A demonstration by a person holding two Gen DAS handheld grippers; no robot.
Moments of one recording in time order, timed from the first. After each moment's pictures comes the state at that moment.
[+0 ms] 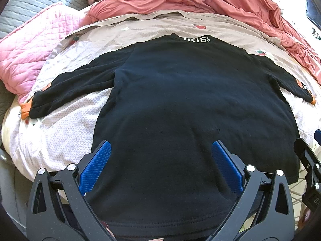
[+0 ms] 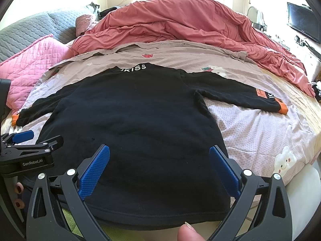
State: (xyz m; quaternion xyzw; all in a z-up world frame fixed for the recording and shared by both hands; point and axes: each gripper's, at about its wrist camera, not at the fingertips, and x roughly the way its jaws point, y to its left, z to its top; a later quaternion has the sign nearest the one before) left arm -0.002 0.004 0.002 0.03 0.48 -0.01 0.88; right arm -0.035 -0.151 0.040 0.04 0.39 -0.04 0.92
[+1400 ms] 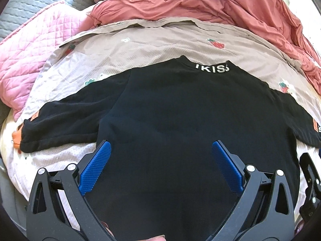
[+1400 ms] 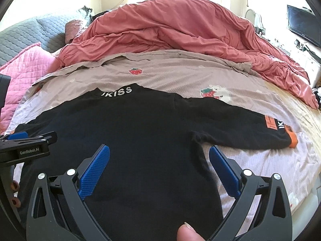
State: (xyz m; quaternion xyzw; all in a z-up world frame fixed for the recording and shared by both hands) left arm 0.130 -0.014 0.011 0.00 0.48 0.04 0.88; right arm 0.085 -0.194 0.044 0.03 0.38 -0.06 0.92
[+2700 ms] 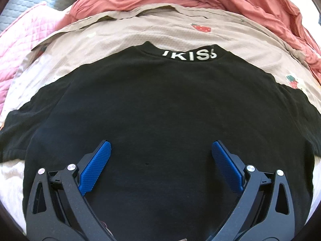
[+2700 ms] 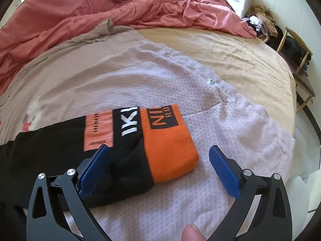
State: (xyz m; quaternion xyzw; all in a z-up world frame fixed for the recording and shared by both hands) left arm 0.187 -0.075 -0.061 0.01 0.48 0.01 0.88; right arm 0.096 -0.537 -0.033 0.18 0.46 -0.33 0.81
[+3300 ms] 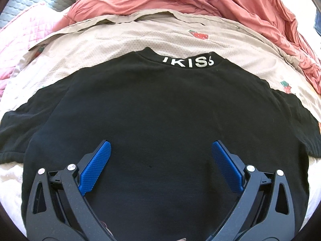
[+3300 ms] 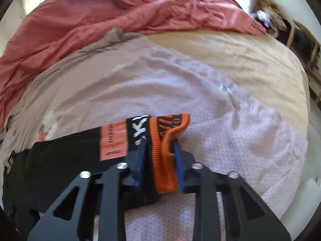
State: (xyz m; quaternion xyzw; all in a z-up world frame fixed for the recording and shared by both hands) left arm 0.186 -0.065 -0.055 -0.01 0.46 -0.01 0.89; right arm 0.096 -0.530 -0.007 0.20 0.41 -0.26 0.85
